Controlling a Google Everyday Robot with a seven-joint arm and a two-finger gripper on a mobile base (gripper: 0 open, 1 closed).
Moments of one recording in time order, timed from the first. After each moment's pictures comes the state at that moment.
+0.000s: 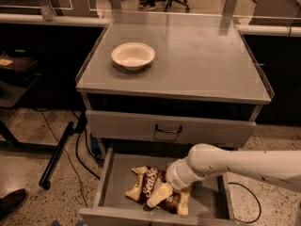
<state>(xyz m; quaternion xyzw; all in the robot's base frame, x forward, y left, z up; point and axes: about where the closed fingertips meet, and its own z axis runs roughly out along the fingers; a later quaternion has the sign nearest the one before) 0.468 -0.041 0.463 -0.47 0.83 0.23 0.18</state>
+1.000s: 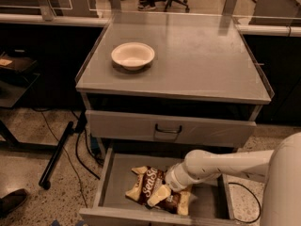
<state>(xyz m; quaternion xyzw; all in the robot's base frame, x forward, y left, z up) 0.494 -0.045 0.395 -0.45 0.84 0.23 0.18</state>
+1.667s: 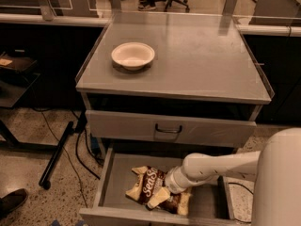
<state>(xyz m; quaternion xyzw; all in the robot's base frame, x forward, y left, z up) 0.492 -0.047 0.371 -0.44 0.85 0.22 0.17</state>
